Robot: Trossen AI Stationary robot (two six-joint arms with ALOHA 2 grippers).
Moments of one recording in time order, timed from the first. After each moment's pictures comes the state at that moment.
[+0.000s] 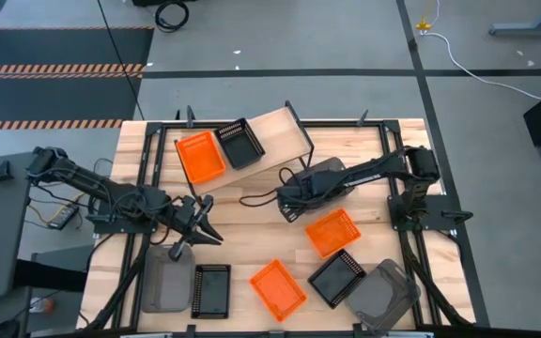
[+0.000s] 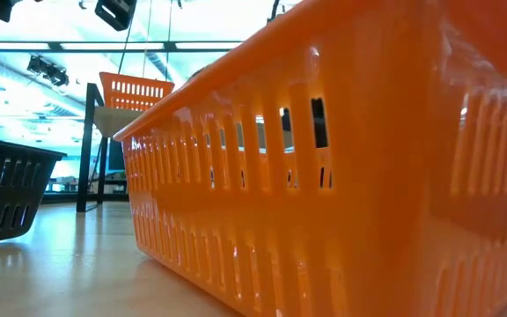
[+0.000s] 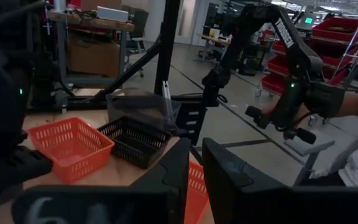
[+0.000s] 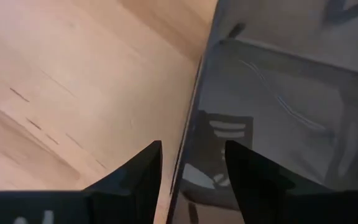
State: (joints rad) left arm -0.36 0.87 0.45 0.39 0.08 -0.17; right arm 0.03 1.87 1.26 -0.82 0.26 0.94
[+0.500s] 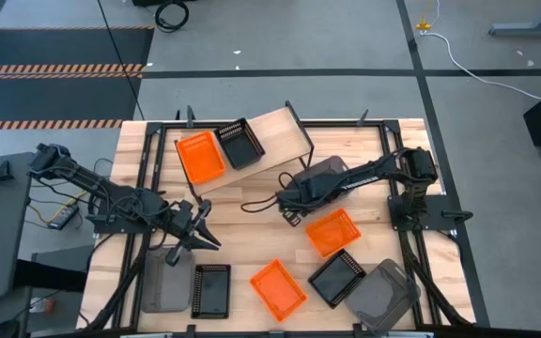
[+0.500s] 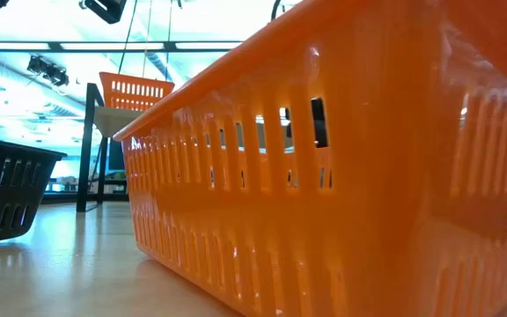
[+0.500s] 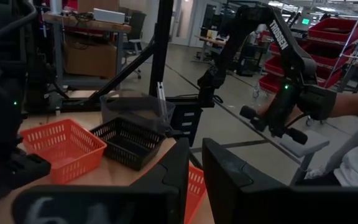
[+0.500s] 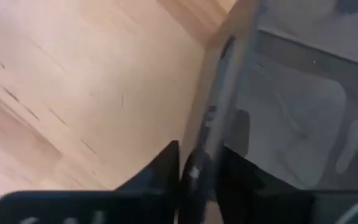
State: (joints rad) left arm -0.43 0.87 0.46 0.40 0.01 -0.17; right arm 0.05 1.89 1.26 -0.85 0.25 0.88
